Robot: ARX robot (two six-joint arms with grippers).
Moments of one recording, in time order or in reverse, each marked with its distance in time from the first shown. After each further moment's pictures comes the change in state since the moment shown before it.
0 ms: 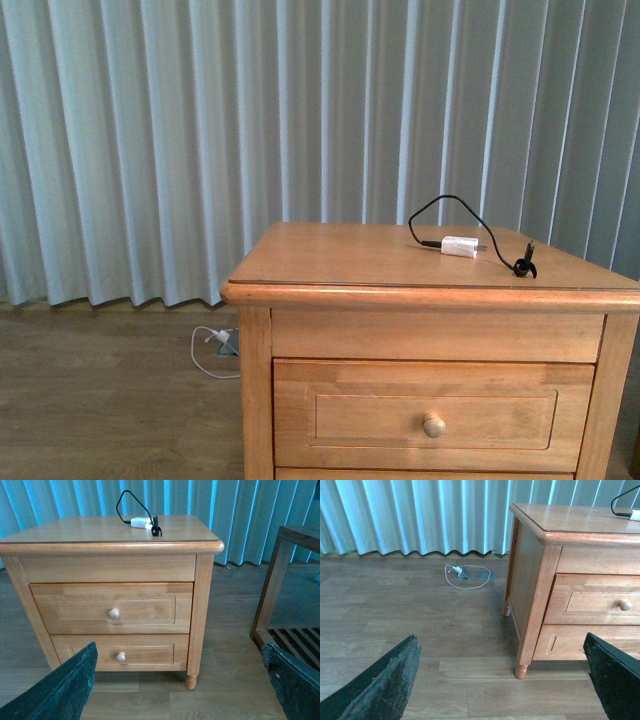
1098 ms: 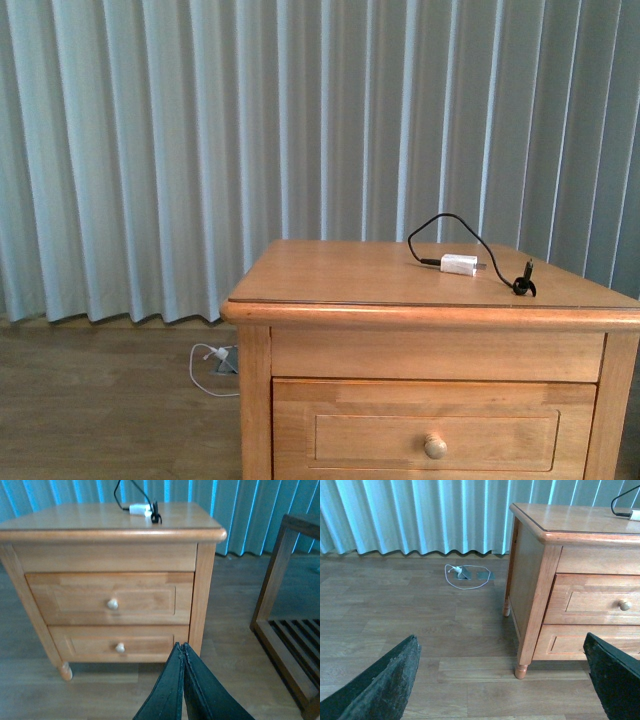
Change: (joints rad) left arm 0.000 0.000 0.000 0.000 0.000 0.000; right arm 0.000 0.079 0.000 0.052 0.001 0.001
